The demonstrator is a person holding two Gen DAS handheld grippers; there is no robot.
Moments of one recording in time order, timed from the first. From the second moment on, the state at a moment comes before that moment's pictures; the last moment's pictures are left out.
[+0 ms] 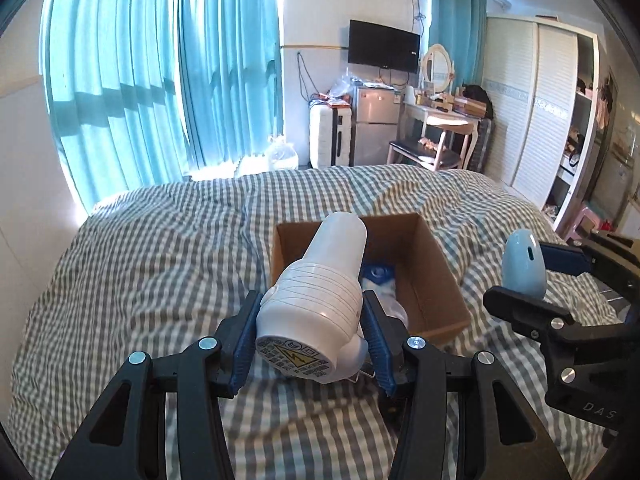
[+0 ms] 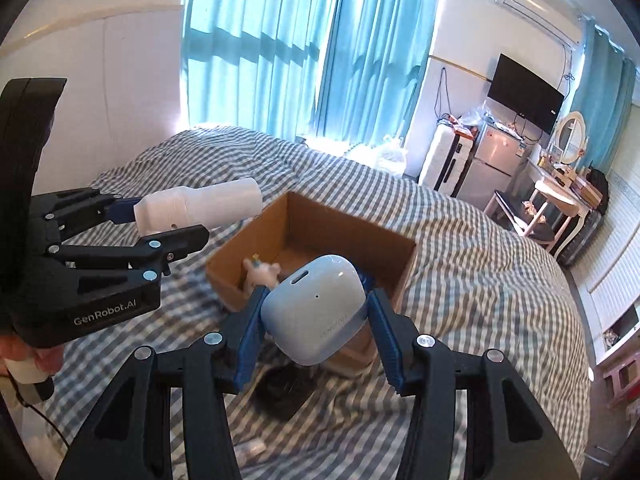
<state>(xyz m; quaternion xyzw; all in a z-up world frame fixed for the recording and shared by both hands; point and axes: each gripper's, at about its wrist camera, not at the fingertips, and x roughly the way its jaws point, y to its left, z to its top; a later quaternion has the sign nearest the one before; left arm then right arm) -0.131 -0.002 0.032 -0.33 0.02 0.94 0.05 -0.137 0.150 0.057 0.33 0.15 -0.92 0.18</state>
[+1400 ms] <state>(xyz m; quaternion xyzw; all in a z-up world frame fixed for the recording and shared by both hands) -0.285 0.021 -0.087 -0.43 0.06 0.90 0.06 -0.293 0.159 -0.036 0.38 0.16 -0.89 0.20</state>
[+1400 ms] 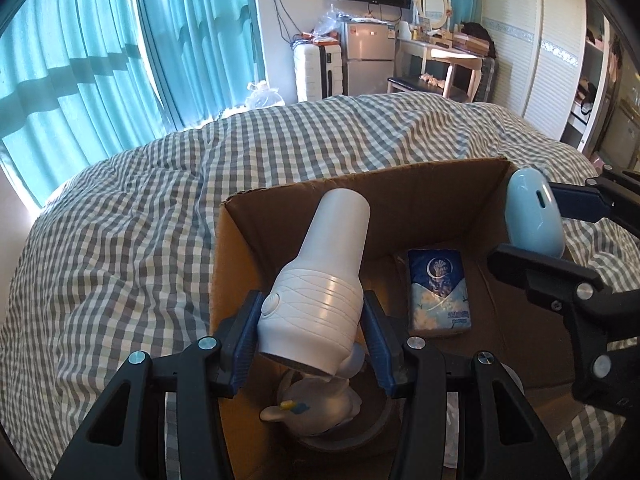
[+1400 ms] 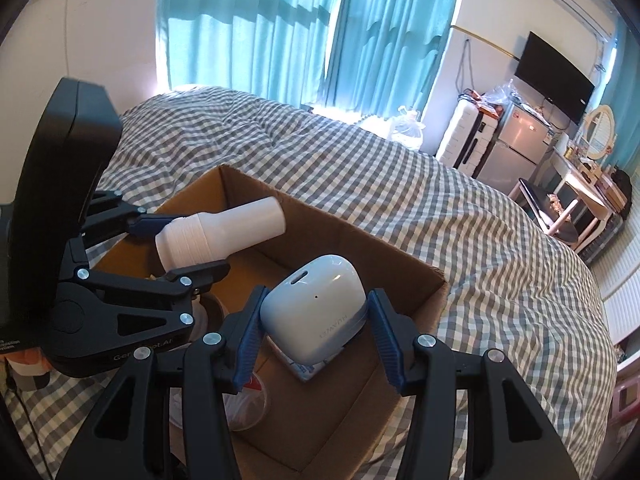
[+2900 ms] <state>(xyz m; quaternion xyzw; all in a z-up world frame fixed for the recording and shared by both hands) -0.077 0.023 -0.081 -0.43 0.00 0.90 -0.04 -0.062 0.242 -0.016 0.35 0.09 -0.92 0.16</state>
